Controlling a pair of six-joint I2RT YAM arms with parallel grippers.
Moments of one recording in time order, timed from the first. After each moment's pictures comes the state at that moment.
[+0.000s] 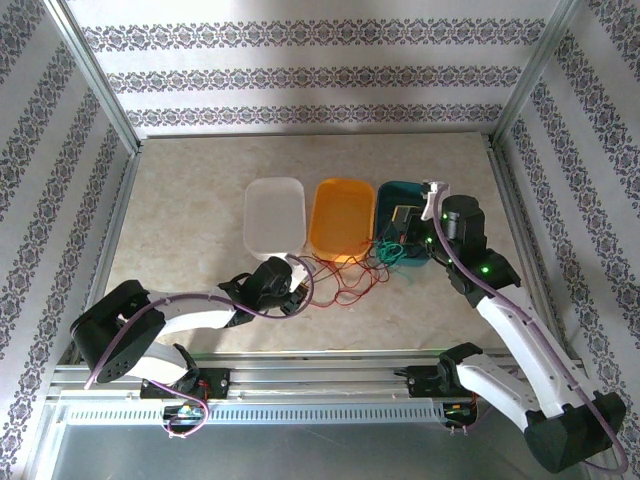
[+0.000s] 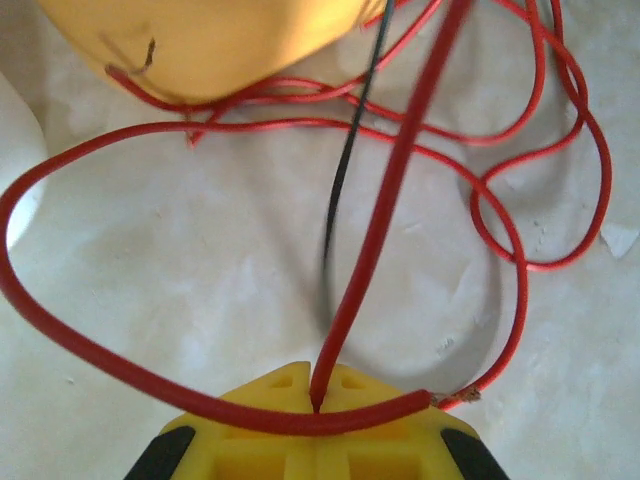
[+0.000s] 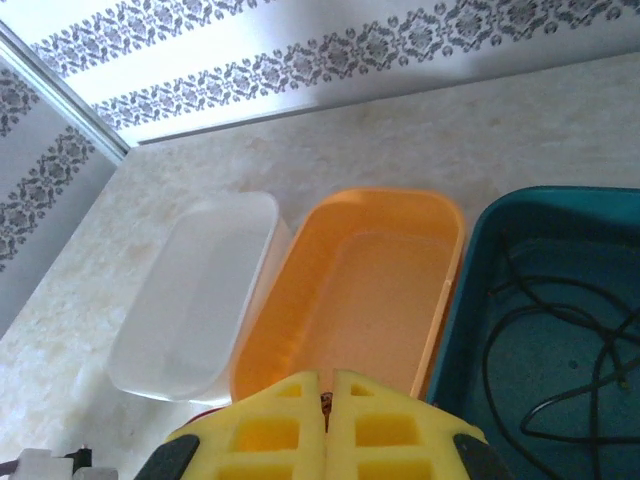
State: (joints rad) left arm -0.81 1.42 0.51 0.14 0.02 -0.11; right arm 0.34 0.90 0.85 -0.38 -0.16 0.40
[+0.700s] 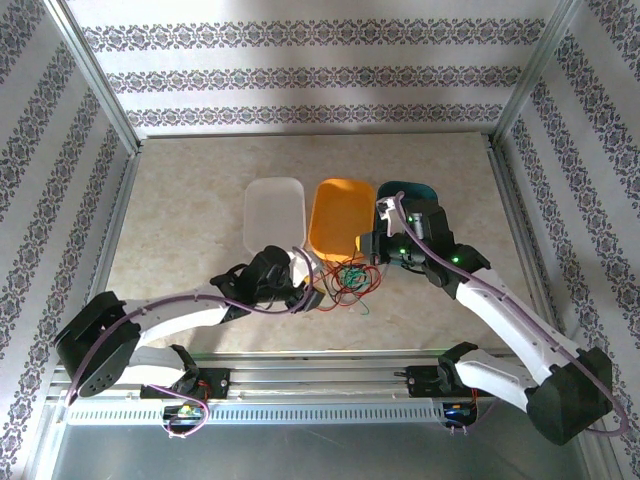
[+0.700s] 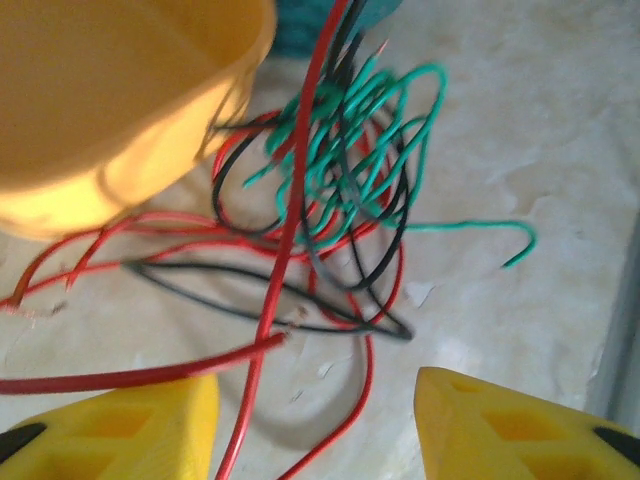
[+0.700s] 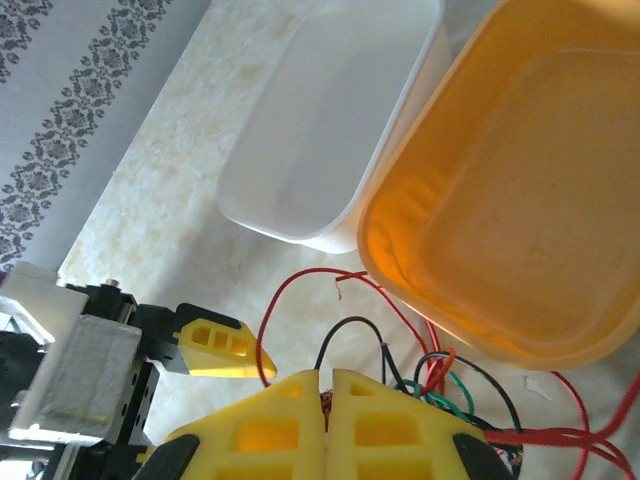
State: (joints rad) left arm -0.81 1.32 0.61 0.04 0.23 -0.08; right arm 0.46 1.05 0.81 -0.37 -0.44 0.41
